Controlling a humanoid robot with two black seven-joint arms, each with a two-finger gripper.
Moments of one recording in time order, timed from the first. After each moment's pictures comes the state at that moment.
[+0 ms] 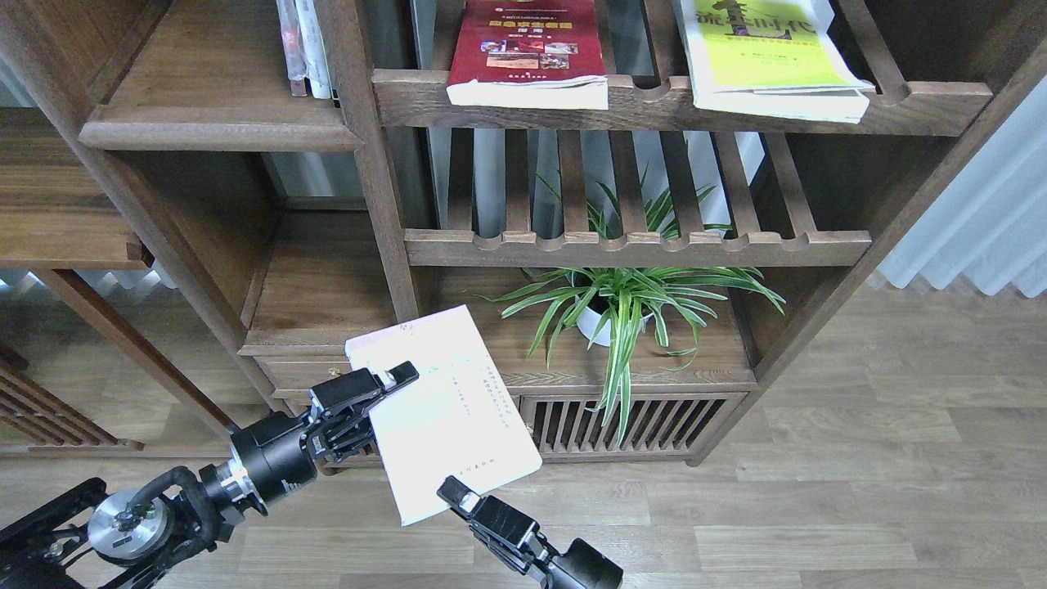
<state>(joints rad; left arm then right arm) -0.19 0.40 -0.77 -1.25 -0.56 -0.49 0.46 -0.20 0.00 0.72 1.31 0.01 0.58 -0.09</state>
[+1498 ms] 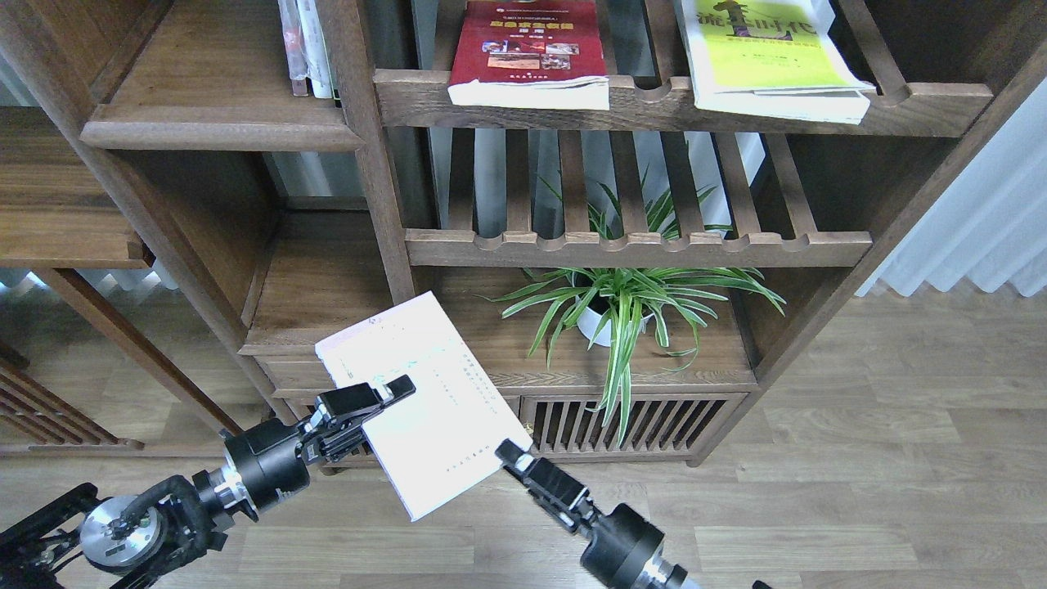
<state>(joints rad) -0.07 0.39 -0.90 -1.25 -0.36 -0.49 0.45 -0.12 -0.06 0.93 1.12 0.02 0.58 -0.07</state>
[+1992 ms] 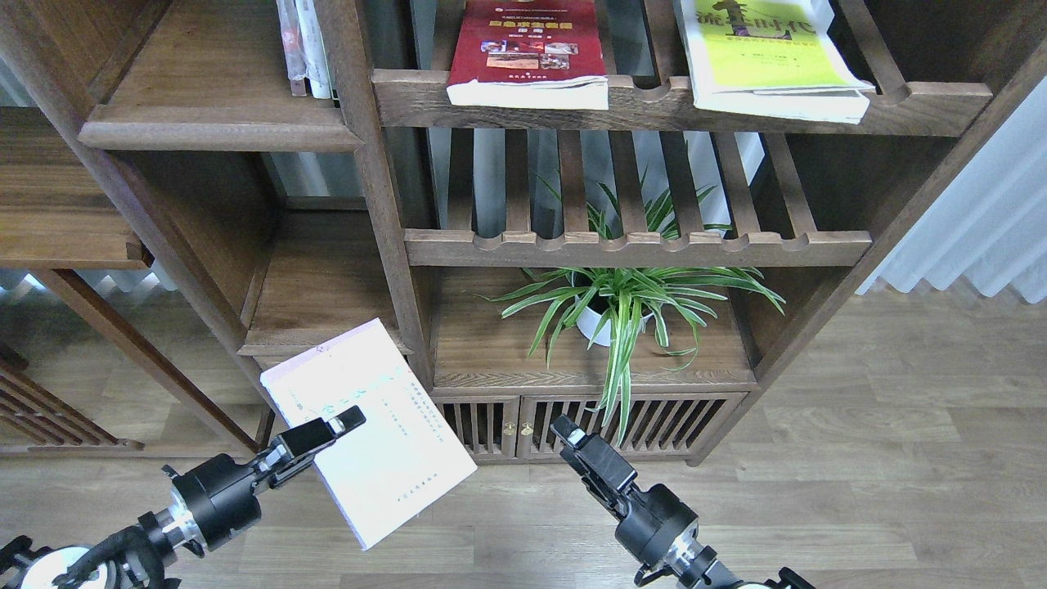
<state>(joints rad) 0.15 0.36 -1.24 -1.37 0.02 -0.49 0.45 -0.11 -0.05 0.94 1.10 0.02 0.58 -0.07</state>
